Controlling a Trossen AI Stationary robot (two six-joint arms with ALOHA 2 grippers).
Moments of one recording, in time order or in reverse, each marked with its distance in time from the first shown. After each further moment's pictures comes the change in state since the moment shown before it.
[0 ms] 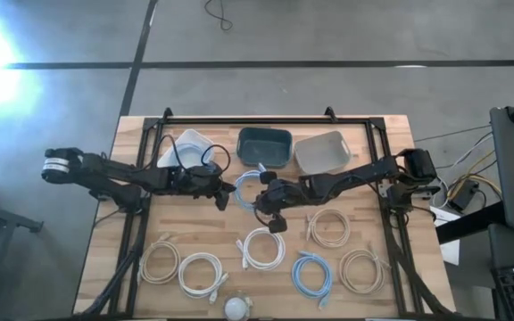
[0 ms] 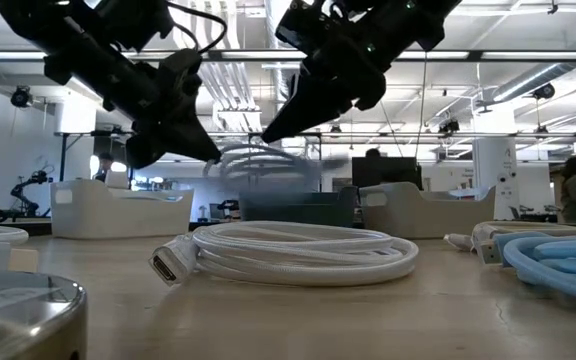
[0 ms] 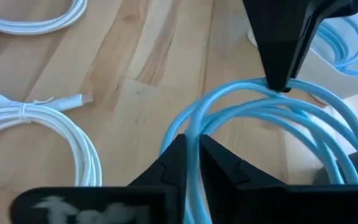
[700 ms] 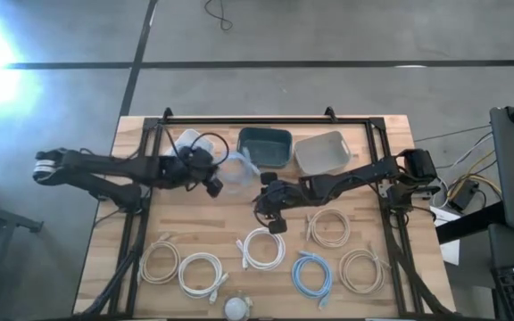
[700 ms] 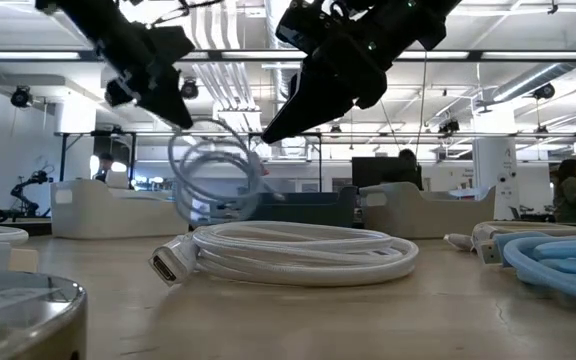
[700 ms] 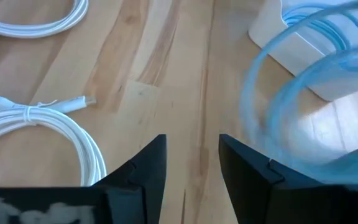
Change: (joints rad) left arm -0.004 -0.123 0.271 -0.622 -0.353 0.126; right arm 0.006 0.000 0.000 -0.004 0.007 0.022
